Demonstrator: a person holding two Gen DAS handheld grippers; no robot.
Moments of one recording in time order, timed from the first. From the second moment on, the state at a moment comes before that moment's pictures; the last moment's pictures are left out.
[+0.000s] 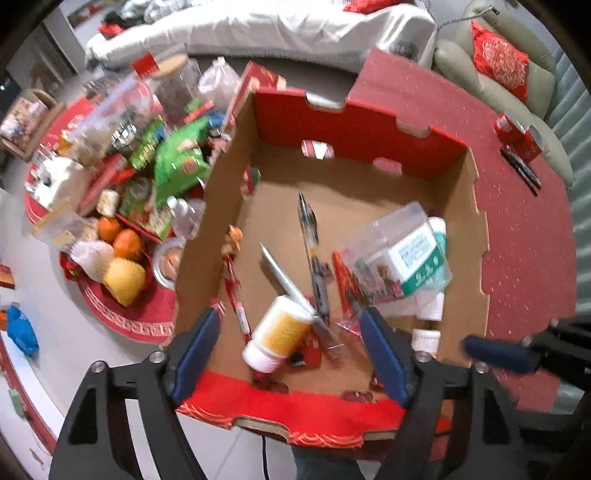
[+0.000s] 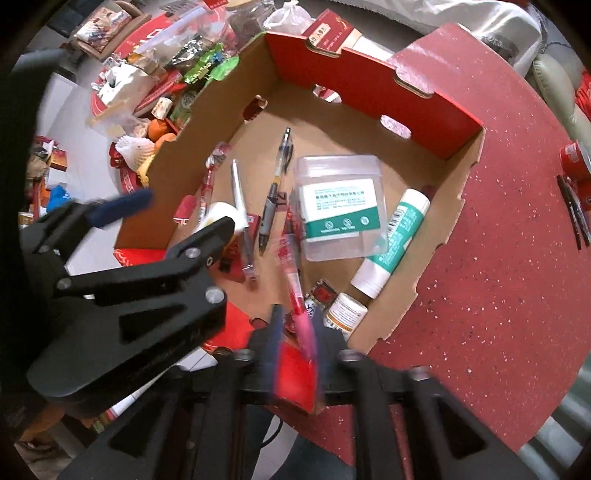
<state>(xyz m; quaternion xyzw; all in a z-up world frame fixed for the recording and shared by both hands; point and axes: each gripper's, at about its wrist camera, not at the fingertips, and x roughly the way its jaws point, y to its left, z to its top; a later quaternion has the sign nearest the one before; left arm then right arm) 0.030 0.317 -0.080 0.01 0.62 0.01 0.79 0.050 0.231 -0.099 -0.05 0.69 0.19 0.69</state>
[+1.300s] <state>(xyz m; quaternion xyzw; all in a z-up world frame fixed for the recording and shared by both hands) 0.034 0.332 -0.061 0.00 0.64 0.01 0.77 0.053 0.206 -0.067 -0.07 0.68 0.15 0.71</state>
